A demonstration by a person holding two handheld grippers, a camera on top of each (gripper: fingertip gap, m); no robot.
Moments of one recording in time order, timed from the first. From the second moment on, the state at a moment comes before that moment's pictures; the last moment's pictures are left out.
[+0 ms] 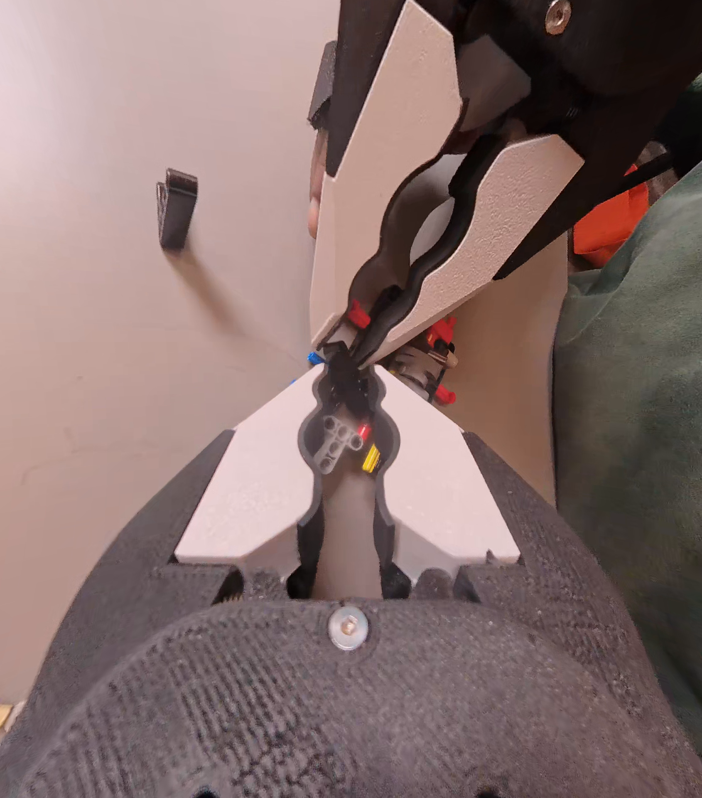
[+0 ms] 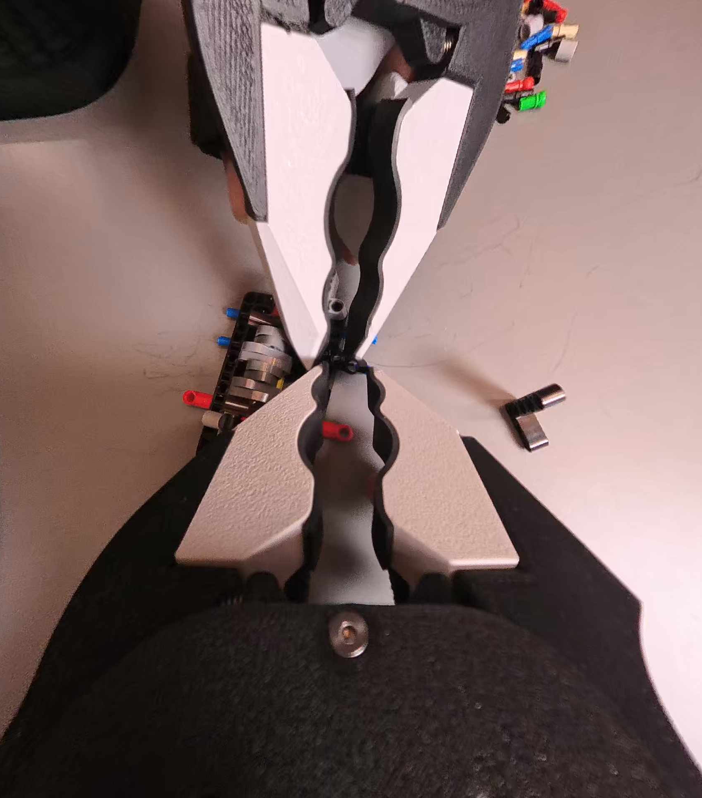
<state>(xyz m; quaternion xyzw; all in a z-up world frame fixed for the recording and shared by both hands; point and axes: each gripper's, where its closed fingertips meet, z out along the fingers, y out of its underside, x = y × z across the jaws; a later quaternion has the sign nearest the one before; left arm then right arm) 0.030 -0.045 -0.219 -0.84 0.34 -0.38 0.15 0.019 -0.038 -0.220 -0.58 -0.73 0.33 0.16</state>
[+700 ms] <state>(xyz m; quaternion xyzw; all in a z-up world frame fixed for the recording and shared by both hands) 0.010 -0.046 -0.204 -0.77 0.50 -0.14 0.38 0.019 -0.038 -0.222 -0.56 -0.74 0.32 0.17</state>
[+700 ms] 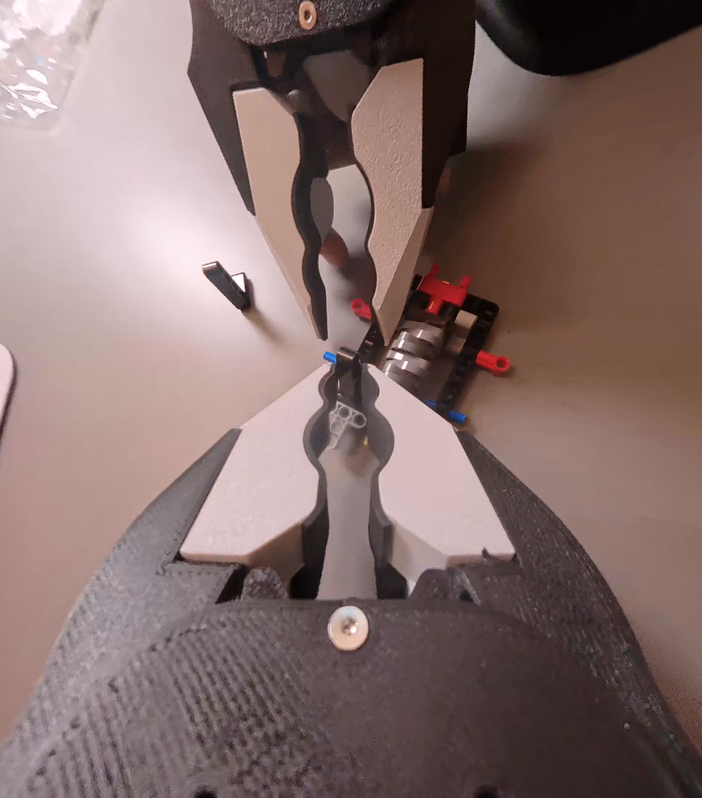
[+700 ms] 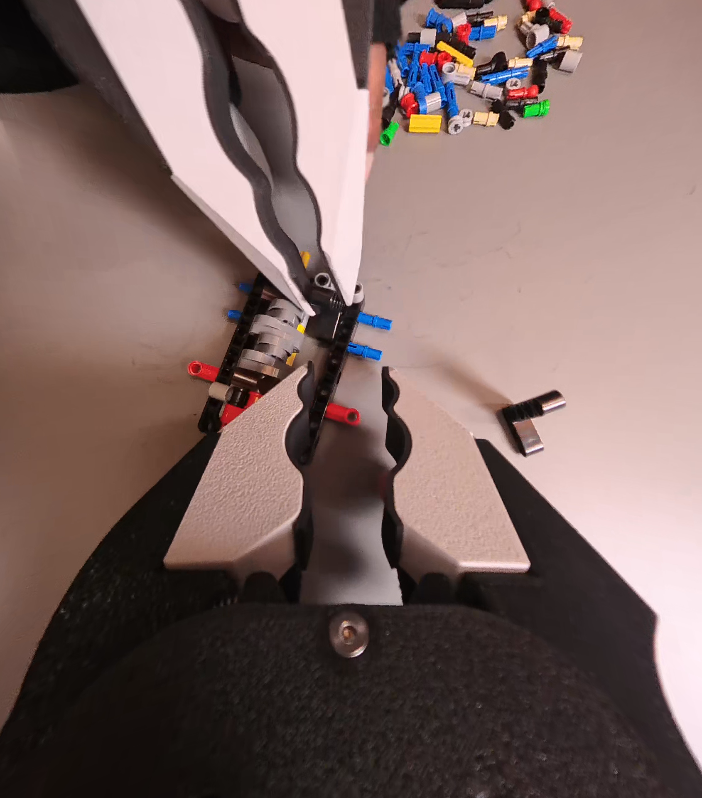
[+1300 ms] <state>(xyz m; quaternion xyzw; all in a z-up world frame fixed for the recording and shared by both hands) 0.006 -0.041 -0.204 -0.79 0.42 -0.17 0.42 0.003 -0.032 -0.226 -0.56 -0.75 0.30 0.18</state>
